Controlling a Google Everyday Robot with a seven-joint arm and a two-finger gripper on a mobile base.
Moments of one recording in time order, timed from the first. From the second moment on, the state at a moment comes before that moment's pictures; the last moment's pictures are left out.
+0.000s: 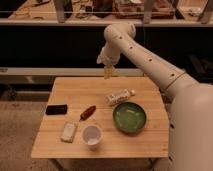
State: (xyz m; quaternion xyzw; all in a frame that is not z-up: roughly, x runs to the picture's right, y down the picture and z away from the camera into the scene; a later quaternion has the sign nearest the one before) arm -0.002 -0.115 0.775 -0.18 -0.18 -0.16 0.95
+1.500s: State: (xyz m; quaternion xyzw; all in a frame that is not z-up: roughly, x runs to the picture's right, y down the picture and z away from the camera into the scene) arm 0.019 -0.008 0.844 -0.27 -0.16 -0.17 0.93
